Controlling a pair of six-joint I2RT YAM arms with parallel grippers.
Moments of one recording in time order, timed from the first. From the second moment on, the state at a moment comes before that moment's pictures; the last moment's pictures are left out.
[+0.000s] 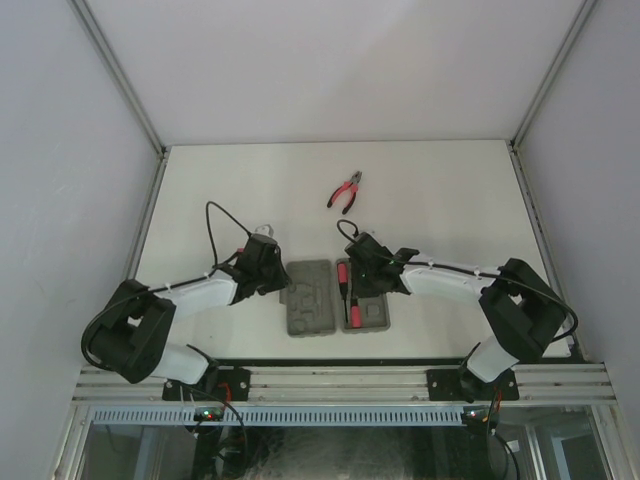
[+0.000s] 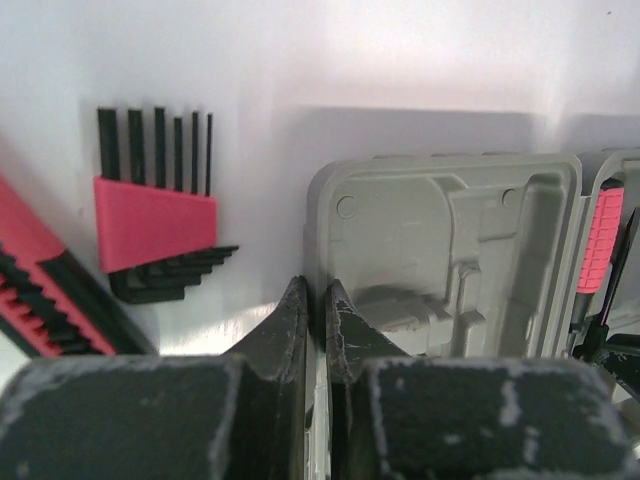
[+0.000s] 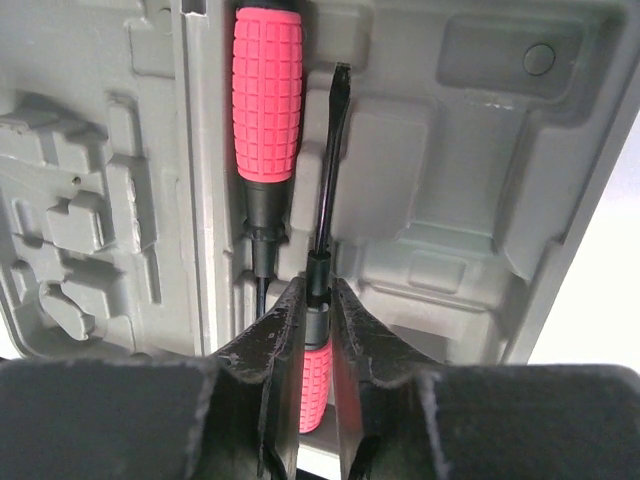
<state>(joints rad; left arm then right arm) -0.54 1.42 0.58 -0.04 -0.04 -0.73 0.83 1.56 0.88 -0.41 0.07 0.70</state>
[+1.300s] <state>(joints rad) -0.57 1.27 0.49 -0.13 -0.15 -0.92 0.87 1.52 0.95 -0.51 0.10 0.69</state>
